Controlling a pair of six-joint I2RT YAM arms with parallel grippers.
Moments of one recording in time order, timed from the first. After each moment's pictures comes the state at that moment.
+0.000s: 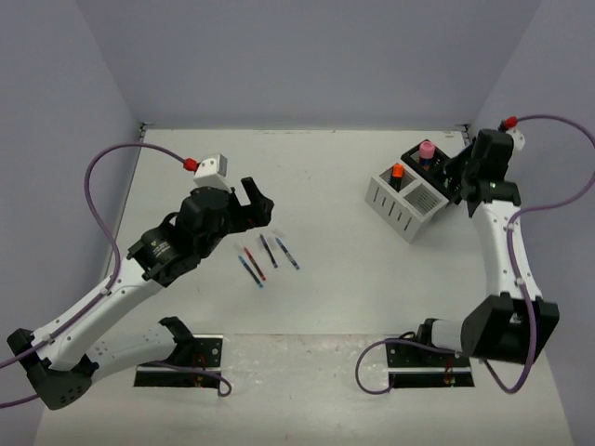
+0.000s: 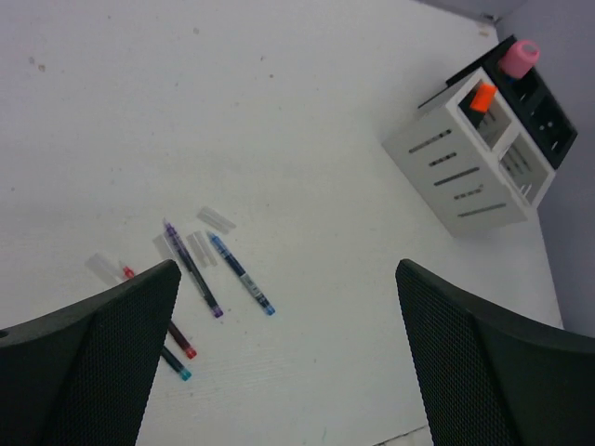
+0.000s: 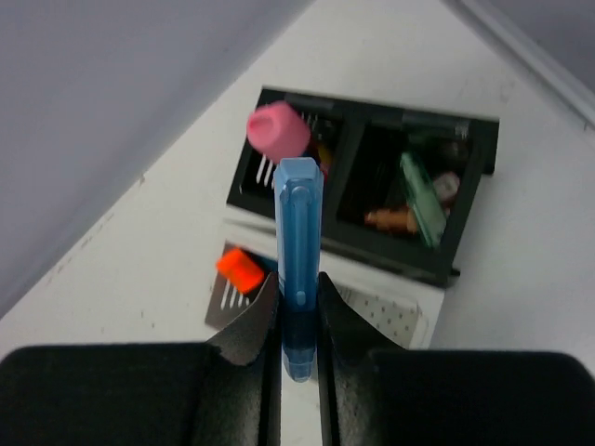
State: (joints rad) left arm -0.78 0.98 1.08 -0.54 -0.43 -0.72; right arm -0.13 1.22 1.11 -0.39 0.10 0.65
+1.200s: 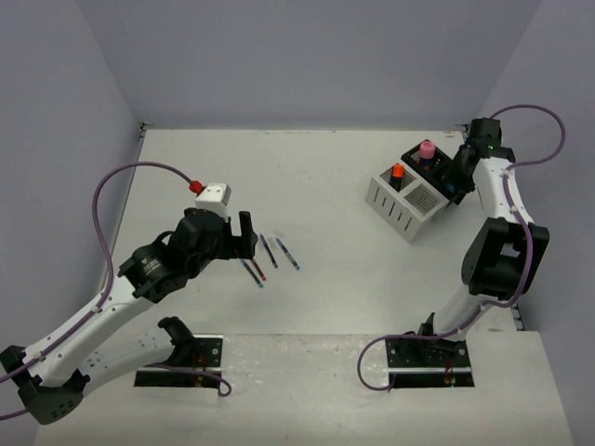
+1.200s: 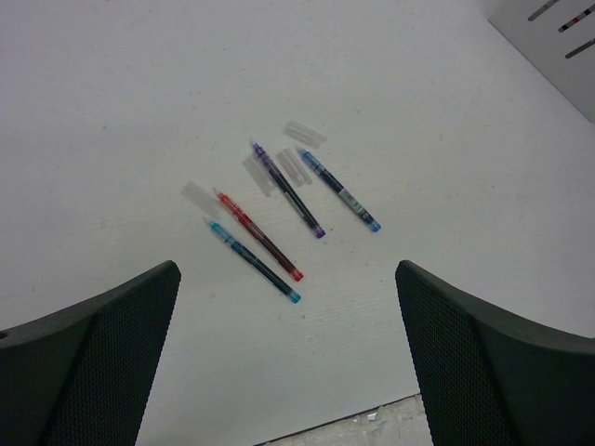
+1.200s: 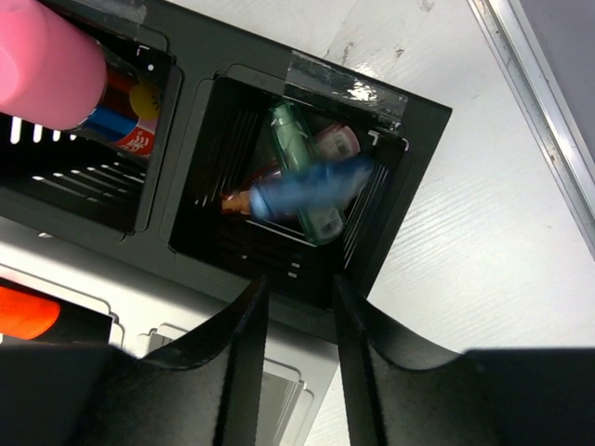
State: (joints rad) left arm -0.78 0.84 0.95 -0.74 -0.38 -0.52; right arm -0.22 1.74 1.52 -0.76 0.11 0.35
